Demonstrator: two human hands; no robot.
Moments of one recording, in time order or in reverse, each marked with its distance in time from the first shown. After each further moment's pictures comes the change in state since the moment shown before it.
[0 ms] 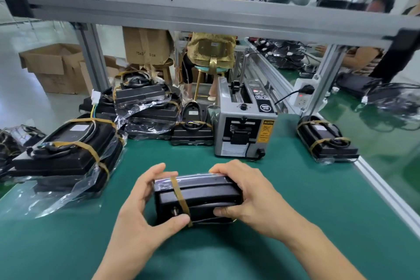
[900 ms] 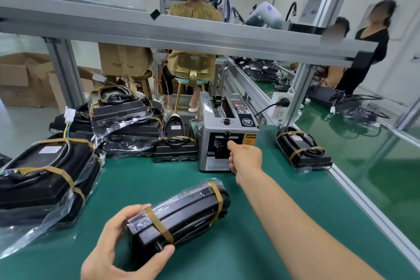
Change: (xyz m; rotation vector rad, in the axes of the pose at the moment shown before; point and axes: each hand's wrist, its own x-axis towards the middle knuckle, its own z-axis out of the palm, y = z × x) left_hand -0.012 -0.007 0.011 0.155 0.270 0.177; right_hand 0.093 0.040 -0.015 0.797 0.812 0.949
